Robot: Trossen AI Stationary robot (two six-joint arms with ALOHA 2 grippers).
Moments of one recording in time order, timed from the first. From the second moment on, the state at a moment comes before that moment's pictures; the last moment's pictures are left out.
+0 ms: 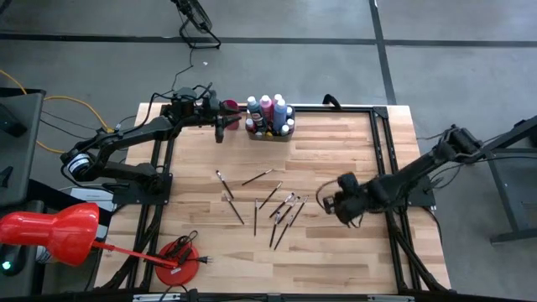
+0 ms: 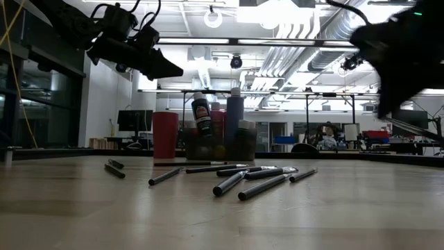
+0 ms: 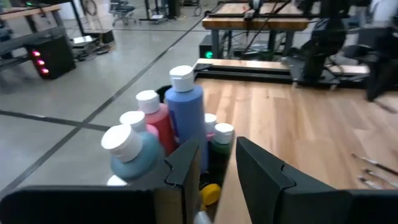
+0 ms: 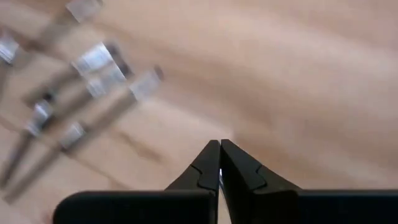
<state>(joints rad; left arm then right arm) 0.78 1.19 0.66 0.35 0.52 0.18 0.47 1.28 0.77 -0.82 0.42 1.69</state>
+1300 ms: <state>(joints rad) 0.41 1.45 1.10 0.40 0.31 -0.01 -0.31 1.18 0.88 0.33 0.10 0.41</state>
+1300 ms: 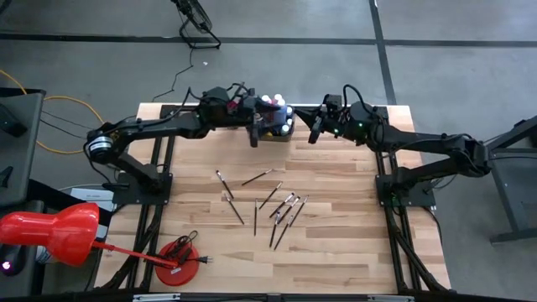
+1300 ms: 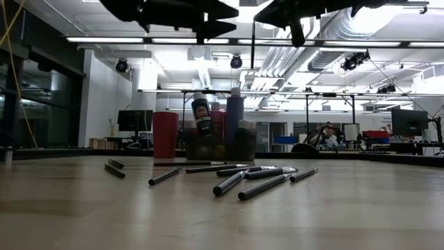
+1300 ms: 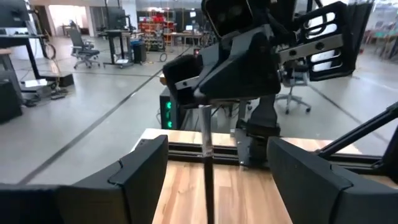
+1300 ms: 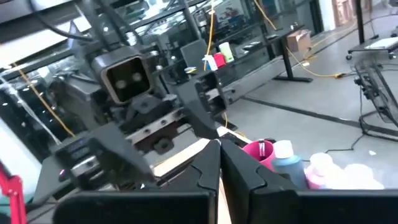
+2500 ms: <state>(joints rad) 0.39 1.57 1.24 0.33 0.30 -0.08 -0.40 1.25 0.88 0.45 -0.12 0.36</state>
